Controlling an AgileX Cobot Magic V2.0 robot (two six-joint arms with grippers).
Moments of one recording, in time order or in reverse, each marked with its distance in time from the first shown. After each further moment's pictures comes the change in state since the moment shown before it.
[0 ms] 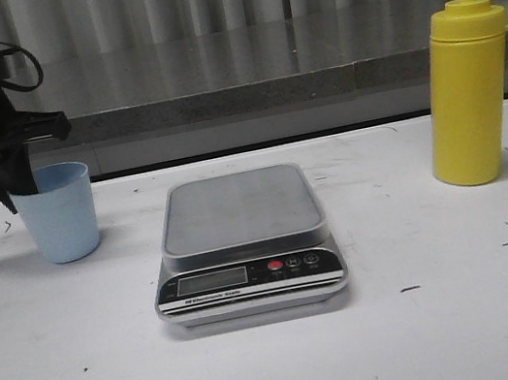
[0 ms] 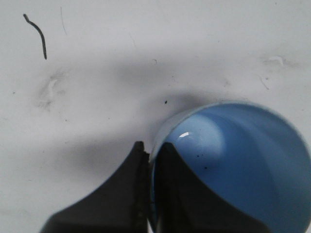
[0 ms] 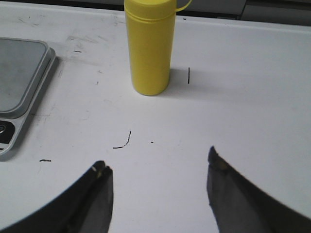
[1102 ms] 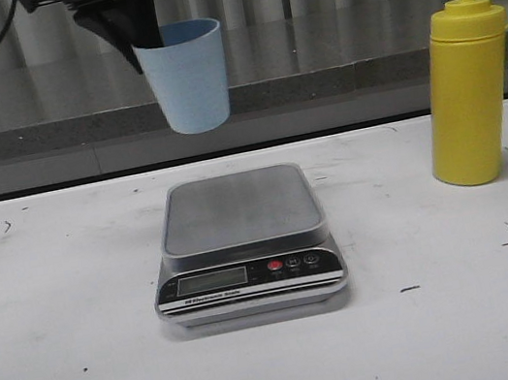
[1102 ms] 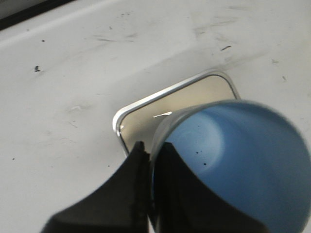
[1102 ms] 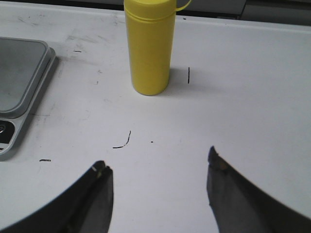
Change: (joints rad) left arm -0.328 0.000 -0.439 0.002 0.320 0.000; right arm 0.000 0.000 0.000 0.000 0.000 0.000
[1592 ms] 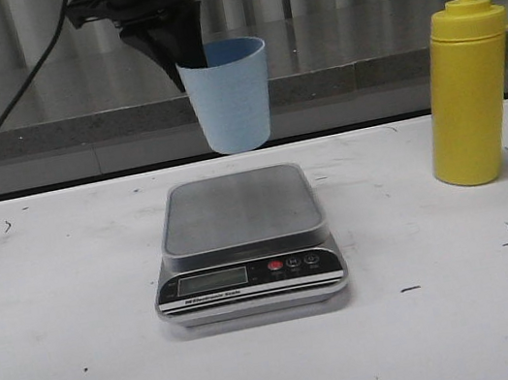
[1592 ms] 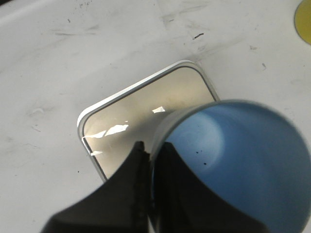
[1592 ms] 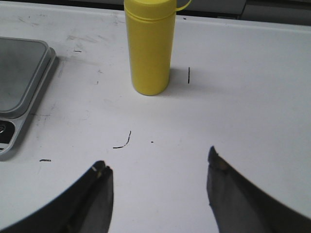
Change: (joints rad) left arm -0.057 0.054 -0.002 0.002 -0.020 -0.023; right arm 0.000 0.000 0.000 0.000 0.000 0.000
